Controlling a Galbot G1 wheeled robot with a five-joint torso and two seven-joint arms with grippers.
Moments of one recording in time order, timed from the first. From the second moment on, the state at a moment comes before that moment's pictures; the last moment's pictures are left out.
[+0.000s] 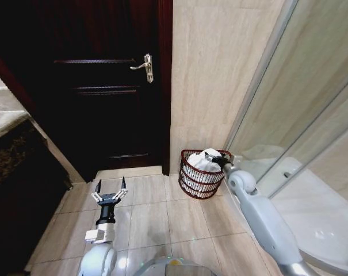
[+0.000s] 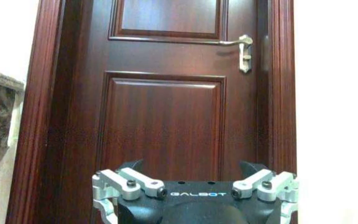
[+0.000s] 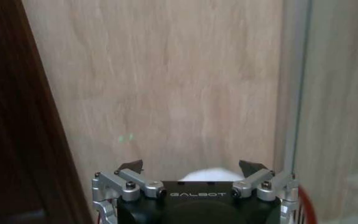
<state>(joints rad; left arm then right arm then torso) 1.72 -1.46 -0.63 -2.05 -0.17 -0.42 -0.10 -0.96 1.11 0.35 1.80 0.64 -0.42 0.23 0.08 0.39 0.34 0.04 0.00</state>
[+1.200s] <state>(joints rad) 1.68 -1.44 -0.60 -2.02 -0.20 -0.42 -0.08 -1.41 1.31 0.54 2.05 0.22 -0.06 0.13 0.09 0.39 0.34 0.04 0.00</state>
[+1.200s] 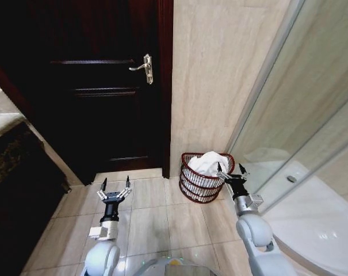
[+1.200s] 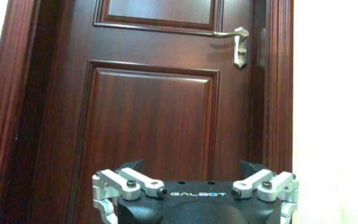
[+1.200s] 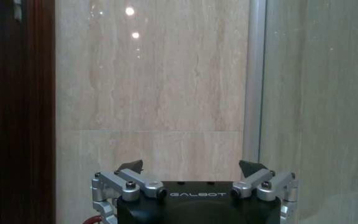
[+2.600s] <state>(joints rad) 1.72 -1.43 -0.57 -2.03 -0.17 -0.43 -0.09 -1.07 1.08 0.46 1.86 0.84 -0.63 0.29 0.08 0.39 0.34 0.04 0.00</state>
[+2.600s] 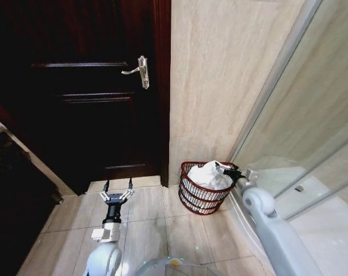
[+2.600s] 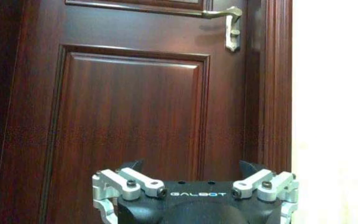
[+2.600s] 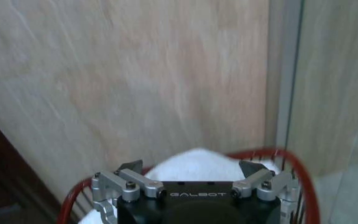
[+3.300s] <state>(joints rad) 1.74 -1.46 -0.58 -2.06 -0.16 -0.43 -0.09 -0.92 1.08 0.33 1.66 0.98 -0.74 0.36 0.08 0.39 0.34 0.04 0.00</state>
